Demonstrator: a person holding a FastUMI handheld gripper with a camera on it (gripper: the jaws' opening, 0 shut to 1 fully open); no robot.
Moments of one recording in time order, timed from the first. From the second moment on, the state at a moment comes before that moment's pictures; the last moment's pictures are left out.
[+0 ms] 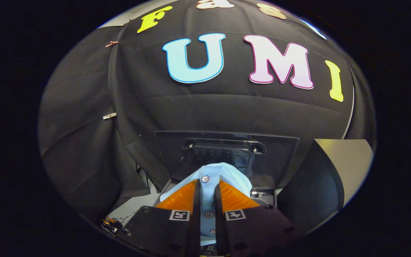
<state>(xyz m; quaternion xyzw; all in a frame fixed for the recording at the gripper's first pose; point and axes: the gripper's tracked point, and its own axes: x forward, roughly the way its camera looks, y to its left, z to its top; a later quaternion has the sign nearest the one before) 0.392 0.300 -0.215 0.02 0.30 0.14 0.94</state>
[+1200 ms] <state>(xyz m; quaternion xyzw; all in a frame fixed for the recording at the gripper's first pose) 0.434 0.264 -0.184 0.02 0.20 0.08 0.98</state>
